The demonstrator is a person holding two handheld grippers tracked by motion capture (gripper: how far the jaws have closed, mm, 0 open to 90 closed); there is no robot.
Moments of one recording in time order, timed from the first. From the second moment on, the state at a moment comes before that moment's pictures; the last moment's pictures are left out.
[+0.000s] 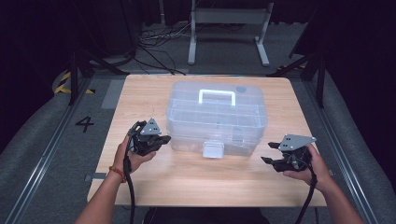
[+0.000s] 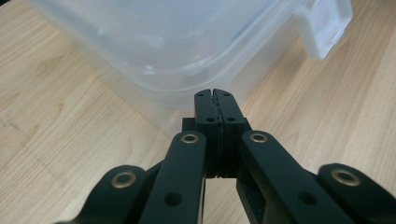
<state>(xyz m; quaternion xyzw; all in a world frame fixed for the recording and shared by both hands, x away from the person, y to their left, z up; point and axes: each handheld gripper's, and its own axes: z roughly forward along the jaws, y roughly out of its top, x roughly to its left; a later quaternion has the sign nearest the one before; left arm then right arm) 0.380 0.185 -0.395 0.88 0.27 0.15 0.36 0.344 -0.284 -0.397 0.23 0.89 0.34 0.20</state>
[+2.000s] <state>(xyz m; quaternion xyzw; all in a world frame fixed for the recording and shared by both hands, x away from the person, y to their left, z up) 0.336 0.252 -0.483 0.86 0.36 0.14 0.34 0.339 -0.405 -0.487 0.42 0.81 0.37 0.19</state>
